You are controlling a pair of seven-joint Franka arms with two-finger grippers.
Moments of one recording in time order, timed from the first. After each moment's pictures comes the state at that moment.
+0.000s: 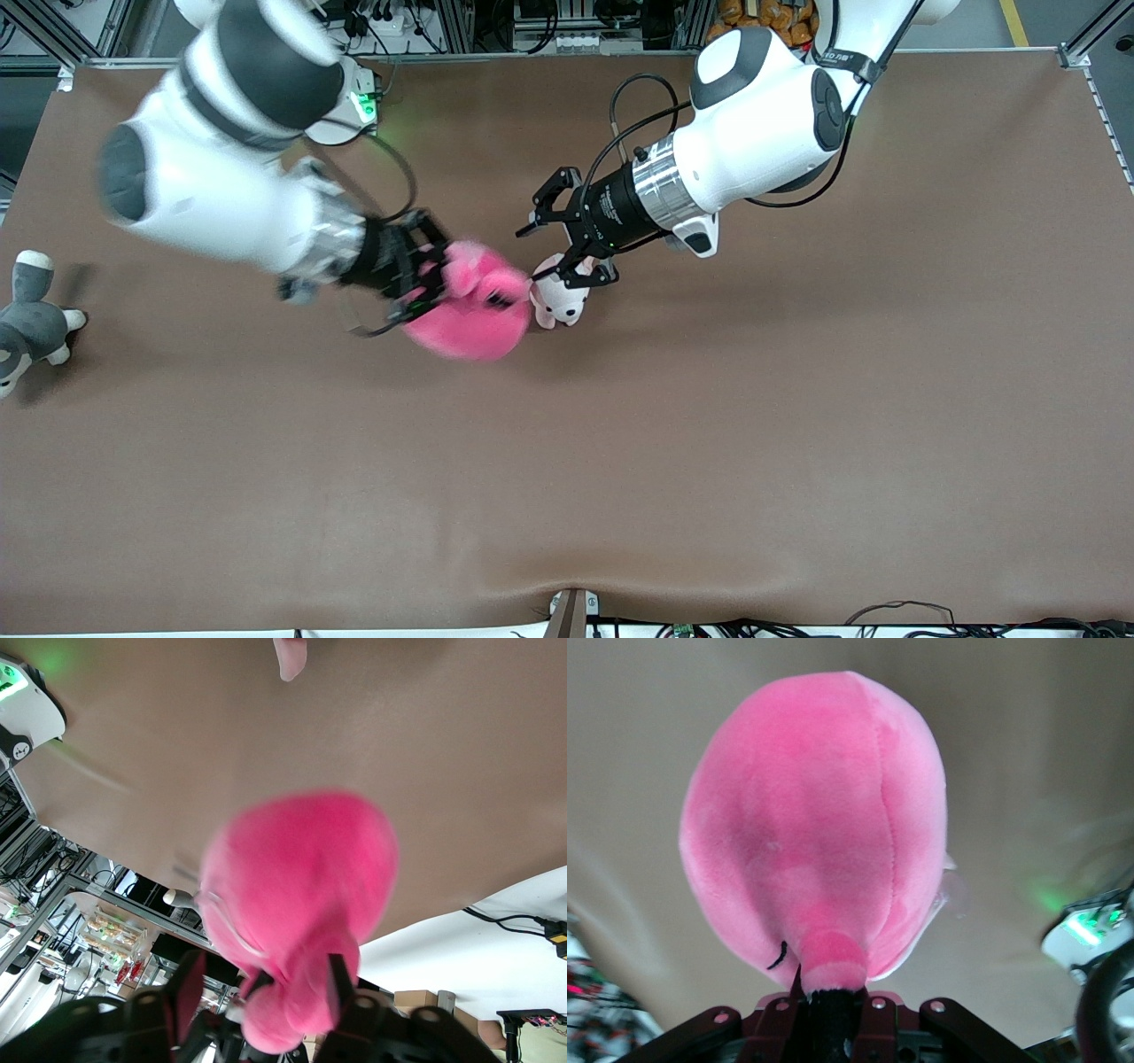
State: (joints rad) left arm -0.40 0.30 -0.32 -1.56 -0.76 2.33 -2.34; right arm 0.30 0.35 0.05 -1.33 0.51 1.74 2.10
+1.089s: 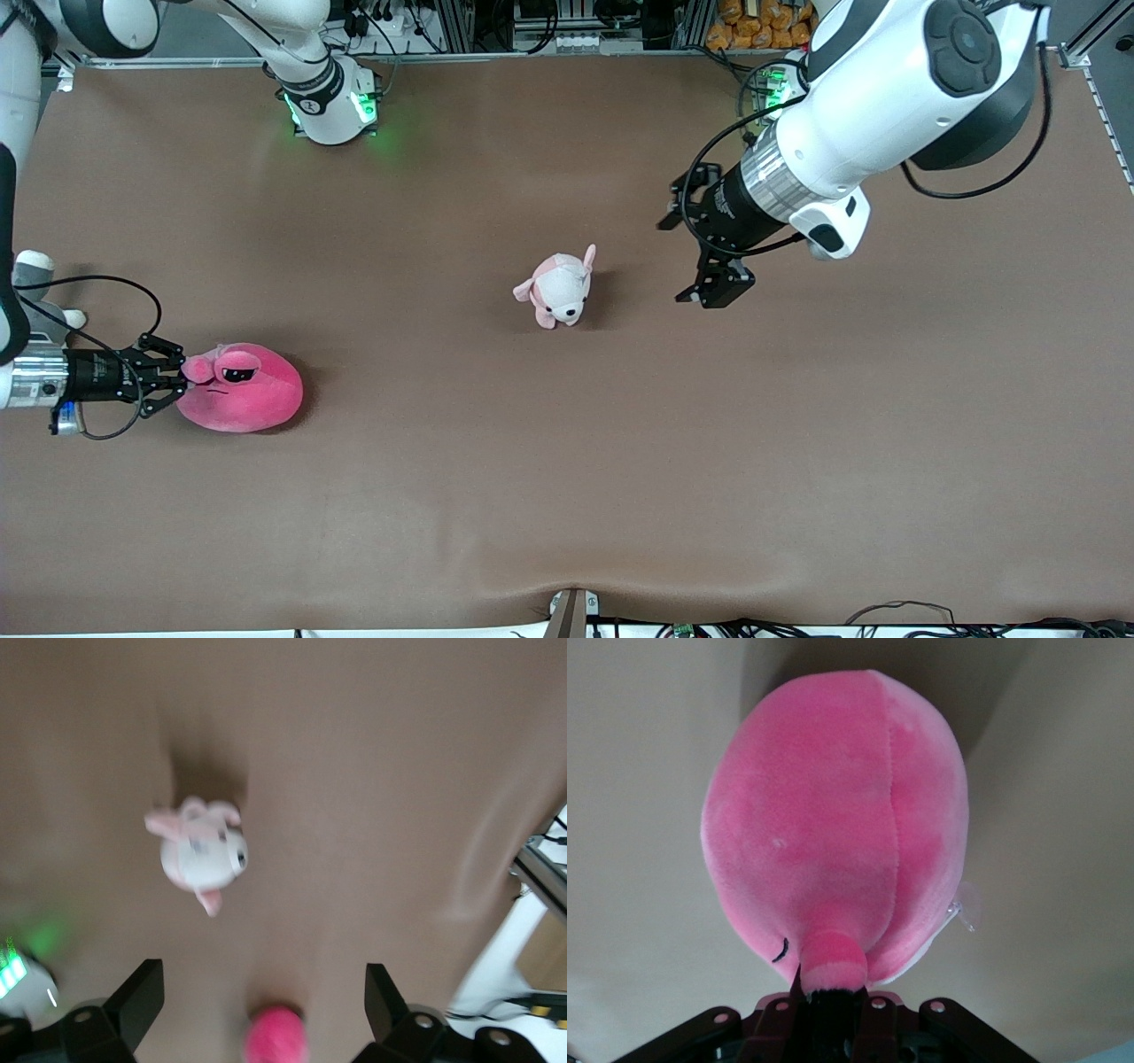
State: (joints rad) left arm -0.24 0.23 -0.30 -1.44 -0.24 1.81 -2.13; right arm -0.38 0.73 0.04 -1.36 0.50 1.62 0.77
